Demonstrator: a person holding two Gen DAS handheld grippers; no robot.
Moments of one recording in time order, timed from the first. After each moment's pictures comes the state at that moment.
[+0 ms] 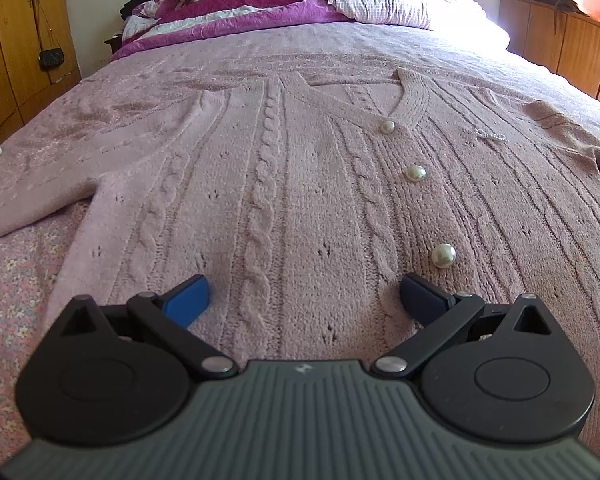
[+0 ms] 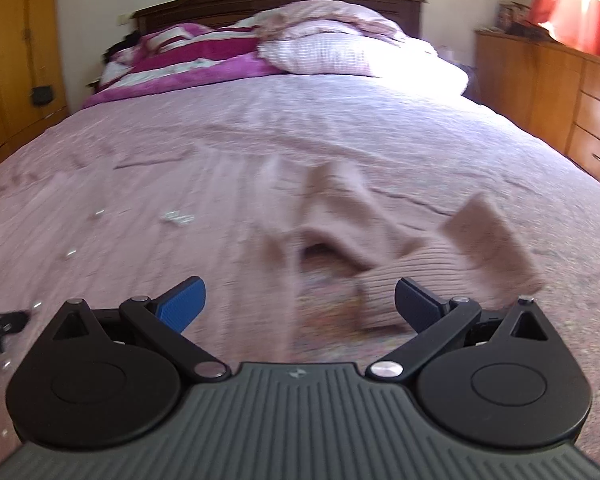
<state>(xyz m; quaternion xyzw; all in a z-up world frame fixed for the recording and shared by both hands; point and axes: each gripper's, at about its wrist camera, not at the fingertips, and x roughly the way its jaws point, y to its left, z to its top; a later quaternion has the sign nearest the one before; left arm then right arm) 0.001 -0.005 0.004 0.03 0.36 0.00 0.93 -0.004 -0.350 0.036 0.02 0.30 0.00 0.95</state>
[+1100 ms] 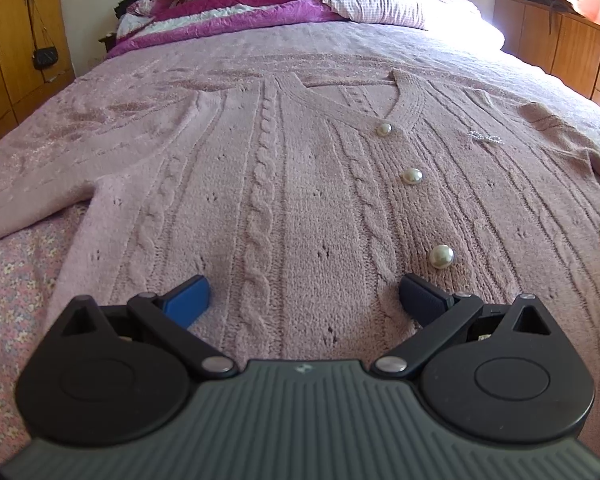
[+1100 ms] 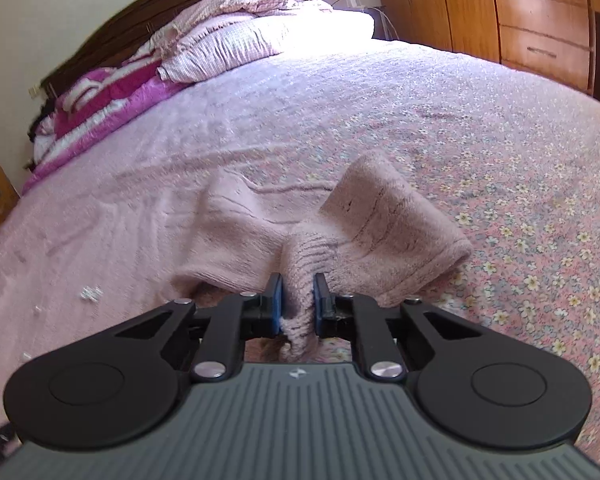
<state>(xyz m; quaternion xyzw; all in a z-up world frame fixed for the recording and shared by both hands) 0.005 0.002 0.010 0.02 0.36 -0.02 0.93 0.024 -0.425 0.034 0.20 0.31 -0.07 0.93</state>
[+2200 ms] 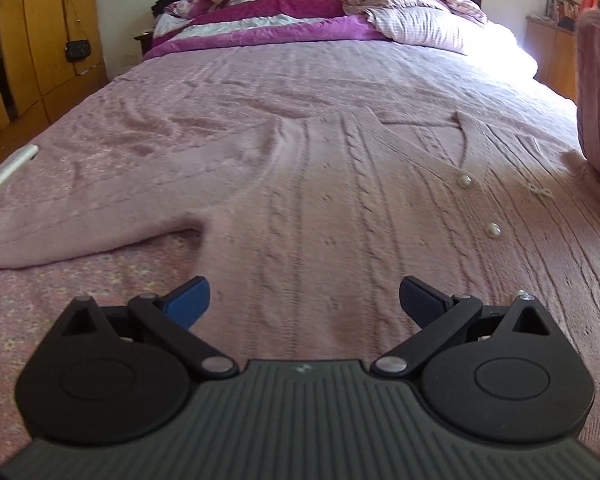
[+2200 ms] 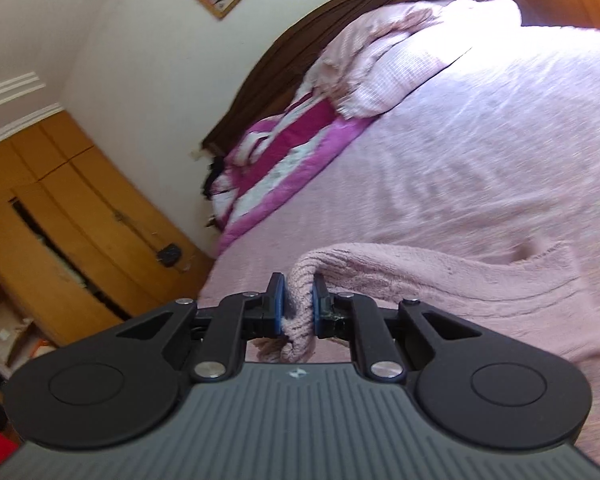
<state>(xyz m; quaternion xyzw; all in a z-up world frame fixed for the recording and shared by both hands) 0.007 0.071 0.045 0.00 0.35 0.03 0.94 0.085 -0.283 0.182 0.35 0.23 0.18 0.89</state>
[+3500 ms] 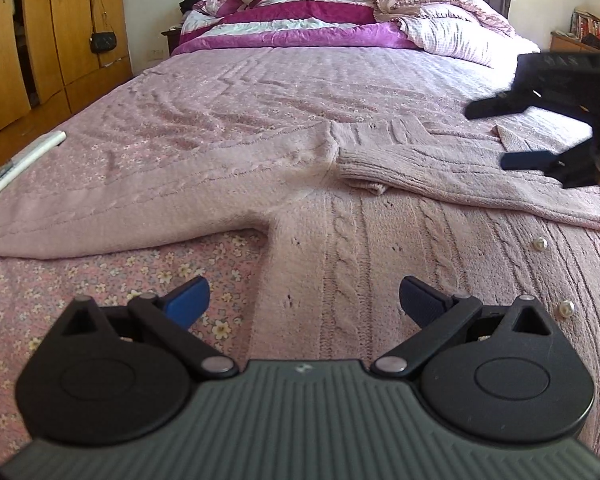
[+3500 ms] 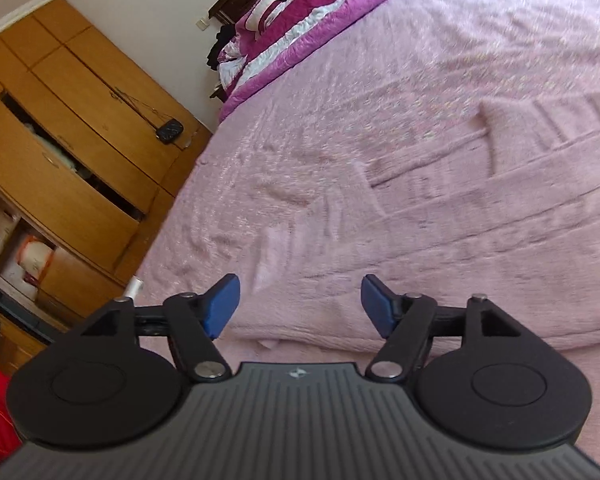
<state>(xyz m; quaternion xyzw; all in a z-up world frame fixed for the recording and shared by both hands) 0.007 0.106 0.040 -0.02 0.34 0.06 0.94 0.156 -0.119 0.068 0.26 0.38 0.22 0.86</state>
